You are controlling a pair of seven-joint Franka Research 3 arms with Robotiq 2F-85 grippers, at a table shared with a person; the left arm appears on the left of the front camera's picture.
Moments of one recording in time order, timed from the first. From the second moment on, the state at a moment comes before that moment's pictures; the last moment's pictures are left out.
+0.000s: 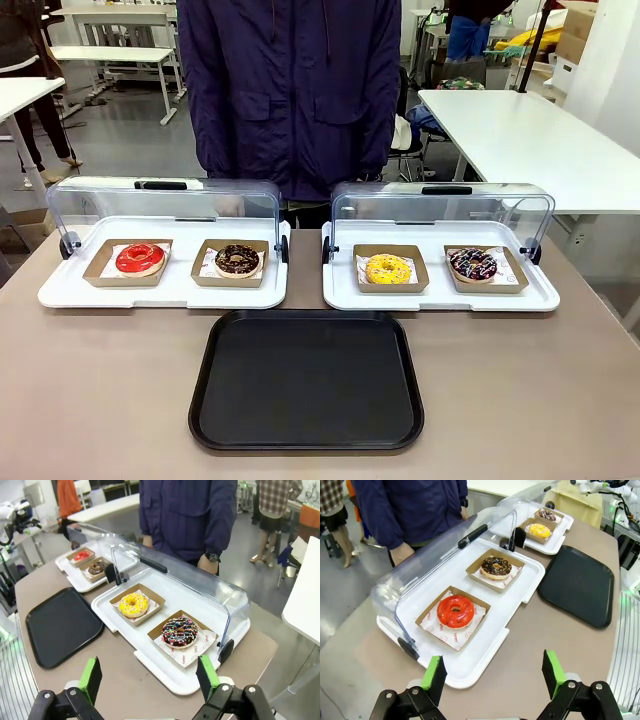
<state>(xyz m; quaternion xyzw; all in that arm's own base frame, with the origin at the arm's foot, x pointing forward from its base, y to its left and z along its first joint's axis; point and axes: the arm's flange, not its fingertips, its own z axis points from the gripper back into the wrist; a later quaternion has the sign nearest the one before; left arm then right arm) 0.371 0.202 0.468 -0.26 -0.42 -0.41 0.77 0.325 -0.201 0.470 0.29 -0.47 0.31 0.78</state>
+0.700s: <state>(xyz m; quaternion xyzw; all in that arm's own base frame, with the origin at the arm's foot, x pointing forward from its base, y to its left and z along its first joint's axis) 0.364 0.196 0.465 -0.26 -0.44 -0.40 0.76 0.327 -0.196 0.467 0.28 -0.45 0.31 0.79</state>
